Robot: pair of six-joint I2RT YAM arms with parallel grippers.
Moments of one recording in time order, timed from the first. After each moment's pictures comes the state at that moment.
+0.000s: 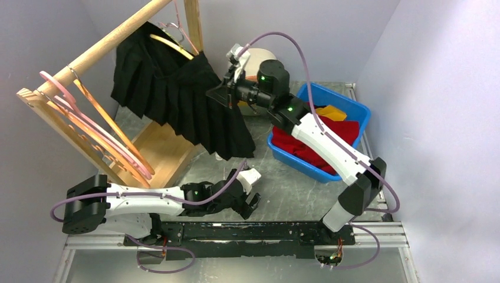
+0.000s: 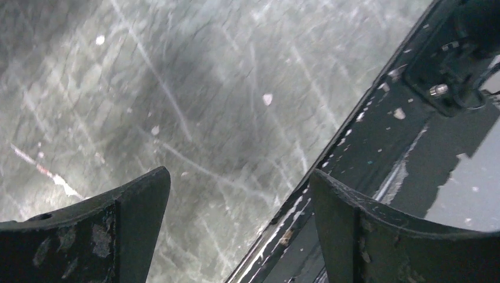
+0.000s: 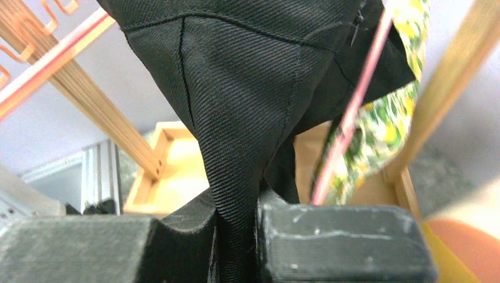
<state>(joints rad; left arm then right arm) -1.35 1.26 0.65 -0.03 -0.29 -0.39 0.77 1.63 1.71 -0.07 -0.43 0.10</state>
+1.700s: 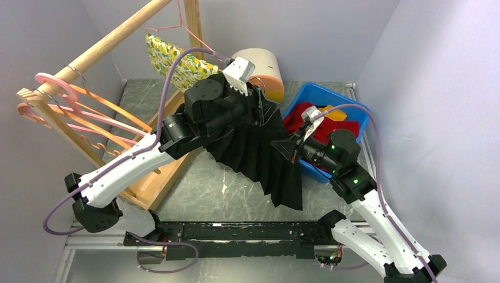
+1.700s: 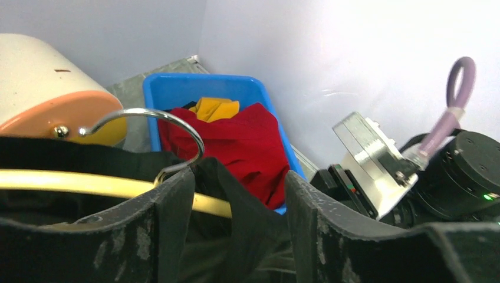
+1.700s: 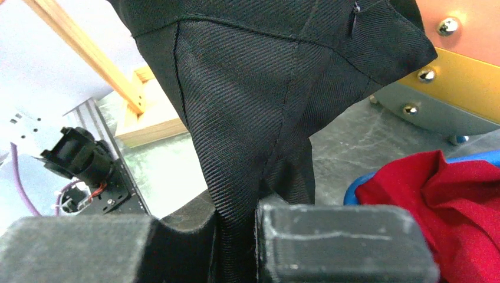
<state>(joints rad) -1.02 1.40 1.65 -0.28 -0.12 -0.33 0.52 0.72 0.82 -0.19 -0.40 0.17</state>
